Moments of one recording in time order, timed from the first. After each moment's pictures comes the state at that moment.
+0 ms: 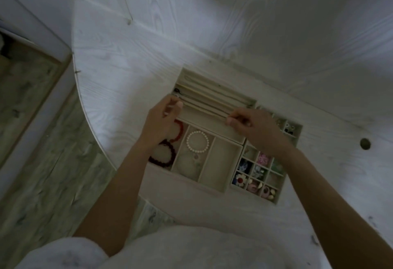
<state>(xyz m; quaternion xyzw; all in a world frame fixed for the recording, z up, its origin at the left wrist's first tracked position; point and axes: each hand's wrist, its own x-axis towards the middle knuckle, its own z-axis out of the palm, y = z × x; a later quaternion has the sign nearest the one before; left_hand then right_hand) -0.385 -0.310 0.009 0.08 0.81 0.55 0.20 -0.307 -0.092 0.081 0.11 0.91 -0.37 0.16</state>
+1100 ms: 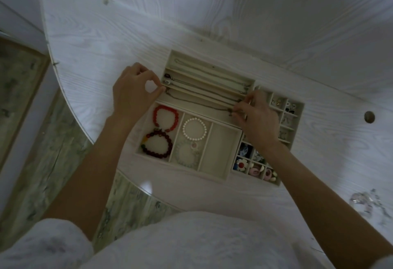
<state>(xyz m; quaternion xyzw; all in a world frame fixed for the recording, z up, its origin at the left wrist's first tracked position) -0.433 -0.330 -0.007 0.23 0.94 0.27 0.02 -0.274 -0.085 0.015 0.12 0.98 -0.14 -0.02</state>
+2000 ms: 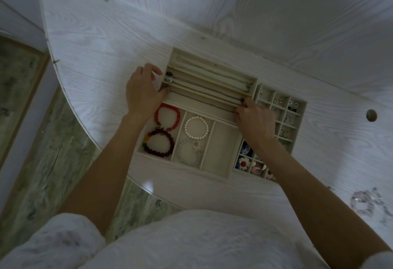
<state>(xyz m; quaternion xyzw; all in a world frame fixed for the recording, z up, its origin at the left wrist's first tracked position) -0.429 -0.316 -0.033 0.13 0.93 0.32 0.09 -0.280 -0.096 -0.002 0.14 0.98 0.06 0.16</state>
